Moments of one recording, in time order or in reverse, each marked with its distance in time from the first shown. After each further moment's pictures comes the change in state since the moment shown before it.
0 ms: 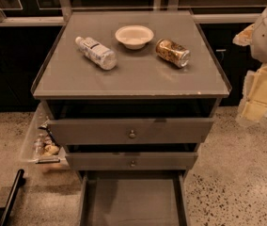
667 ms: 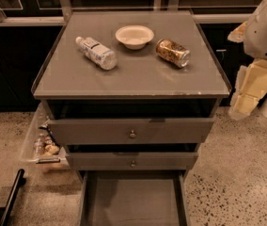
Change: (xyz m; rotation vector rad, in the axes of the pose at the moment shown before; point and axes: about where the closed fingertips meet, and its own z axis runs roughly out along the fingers) arm -0.007 -0.015 0.008 0.011 -0.021 0.006
